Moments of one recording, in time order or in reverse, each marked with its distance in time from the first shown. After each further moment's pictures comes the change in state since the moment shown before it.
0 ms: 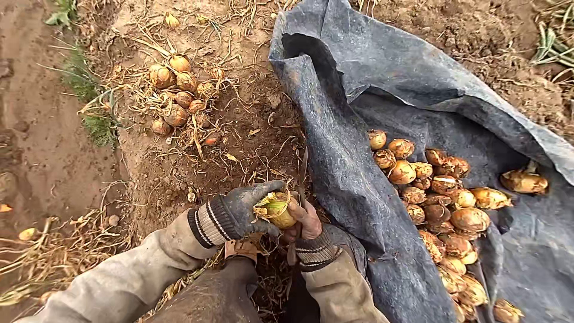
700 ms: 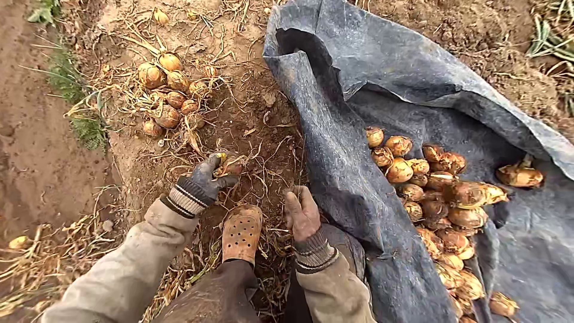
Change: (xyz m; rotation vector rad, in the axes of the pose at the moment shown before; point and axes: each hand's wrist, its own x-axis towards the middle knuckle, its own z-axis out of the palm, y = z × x) left_hand 0.012 -0.092 -0.046 0.027 0.370 -0.133; right_hand 0.005 -0.012 0.018 -0.651 0.317 -0.242
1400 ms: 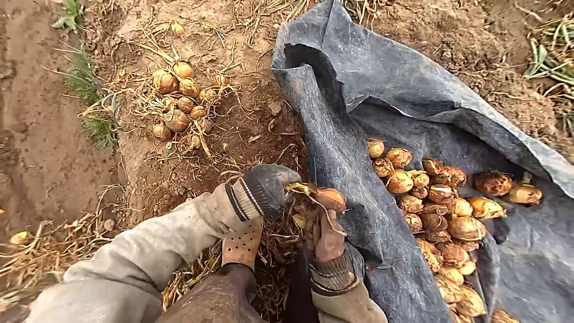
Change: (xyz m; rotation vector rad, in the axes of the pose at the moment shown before) left_hand 0.028 0.117 0.056 0.321 -0.243 0.441; right_hand -0.023 0.004 -0.029 0.288 0.236 0.023
